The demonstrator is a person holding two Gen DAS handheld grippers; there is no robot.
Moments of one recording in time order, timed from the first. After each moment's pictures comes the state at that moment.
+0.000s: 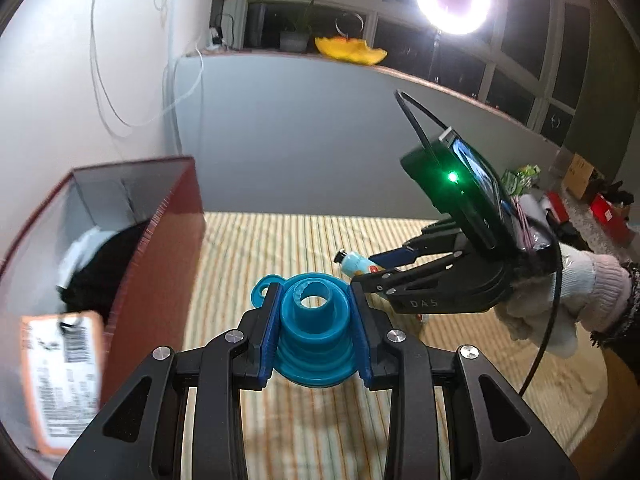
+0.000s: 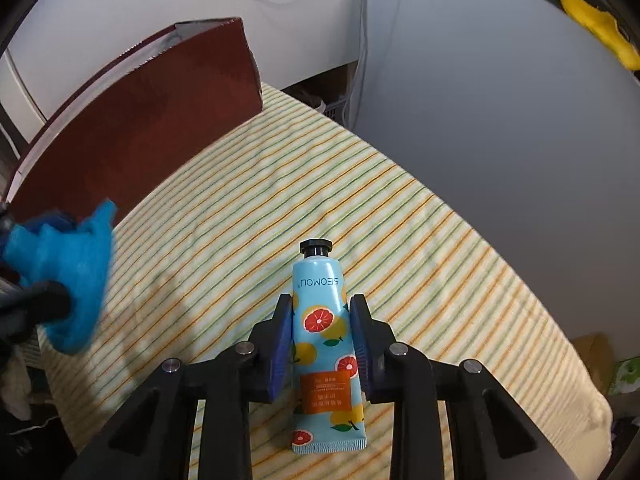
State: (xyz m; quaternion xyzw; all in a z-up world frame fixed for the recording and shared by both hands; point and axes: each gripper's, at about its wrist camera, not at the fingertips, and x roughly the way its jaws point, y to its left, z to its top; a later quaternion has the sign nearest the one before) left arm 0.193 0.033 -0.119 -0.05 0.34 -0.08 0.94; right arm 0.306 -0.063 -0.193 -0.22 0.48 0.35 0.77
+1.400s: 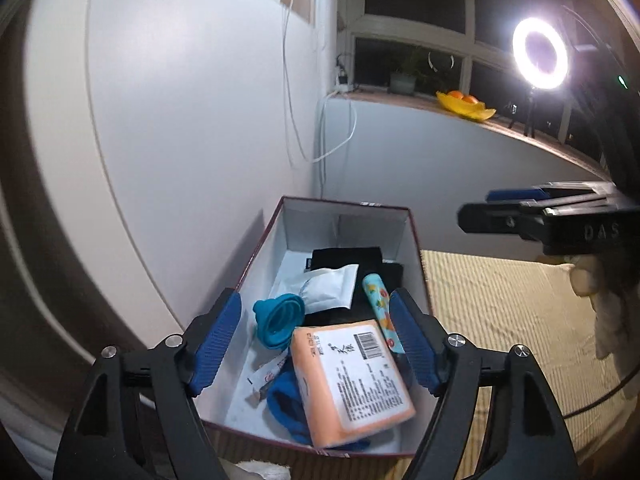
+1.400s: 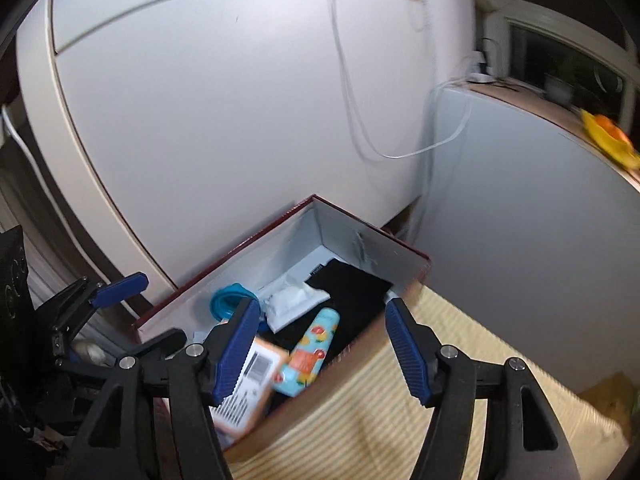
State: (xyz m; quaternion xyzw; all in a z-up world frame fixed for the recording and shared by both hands) left arm 0.117 0.189 -0.062 -0.04 0.29 0.09 0.95; right arm 0.203 0.060 -0.041 -0.12 0.36 0.39 0.84
